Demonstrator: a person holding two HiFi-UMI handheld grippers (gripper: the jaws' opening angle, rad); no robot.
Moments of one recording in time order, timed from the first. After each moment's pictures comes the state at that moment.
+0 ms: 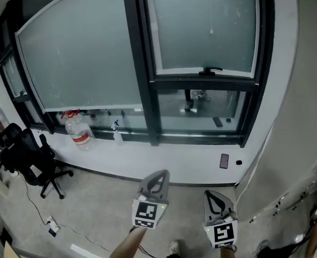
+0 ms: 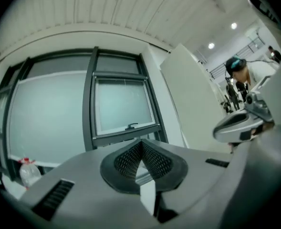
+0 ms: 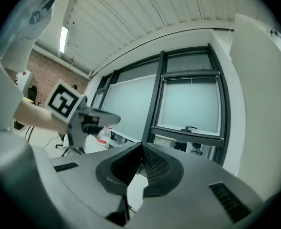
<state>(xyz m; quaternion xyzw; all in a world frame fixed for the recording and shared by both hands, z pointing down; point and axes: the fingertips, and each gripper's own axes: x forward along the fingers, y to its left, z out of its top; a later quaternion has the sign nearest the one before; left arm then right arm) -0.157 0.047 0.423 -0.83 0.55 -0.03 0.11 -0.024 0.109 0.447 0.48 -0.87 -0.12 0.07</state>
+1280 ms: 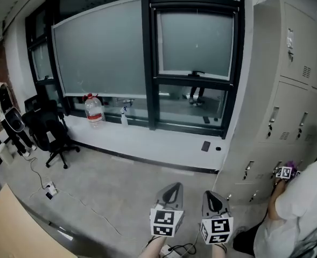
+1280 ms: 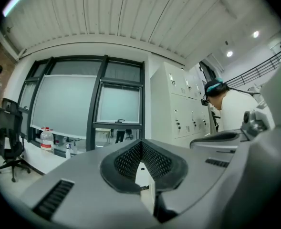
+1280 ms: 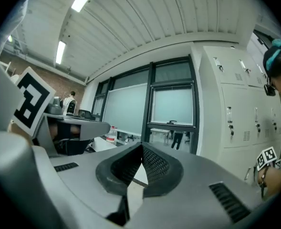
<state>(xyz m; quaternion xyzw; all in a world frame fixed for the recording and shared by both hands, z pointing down) 0.065 0.468 0.440 -0.81 0.59 0.01 0.00 0.167 0.482 0.451 0.51 -0.85 -0.05 0.06</state>
